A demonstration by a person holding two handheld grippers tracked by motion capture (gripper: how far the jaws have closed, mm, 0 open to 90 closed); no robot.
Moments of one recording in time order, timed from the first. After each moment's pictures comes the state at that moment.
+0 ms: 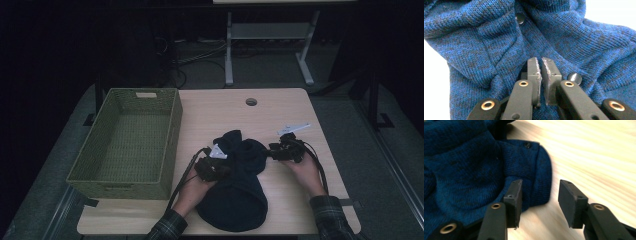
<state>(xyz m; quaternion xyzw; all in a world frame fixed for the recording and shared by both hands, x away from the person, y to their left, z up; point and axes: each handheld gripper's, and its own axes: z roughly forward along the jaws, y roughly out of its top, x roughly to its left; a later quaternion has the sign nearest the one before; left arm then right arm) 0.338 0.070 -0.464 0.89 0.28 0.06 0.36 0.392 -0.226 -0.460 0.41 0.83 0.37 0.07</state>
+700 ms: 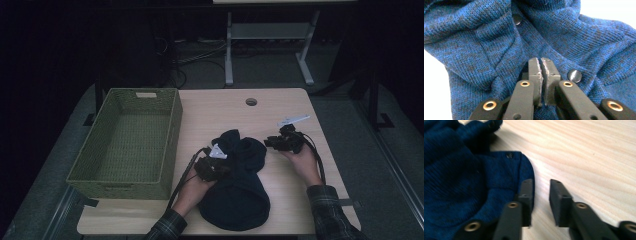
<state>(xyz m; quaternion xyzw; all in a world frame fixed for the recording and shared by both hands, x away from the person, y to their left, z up) 0.338 0.070 -0.462 0.89 0.28 0.06 0.36 0.417 -0.229 -0.453 0.42 0.82 0.38 0.09</state>
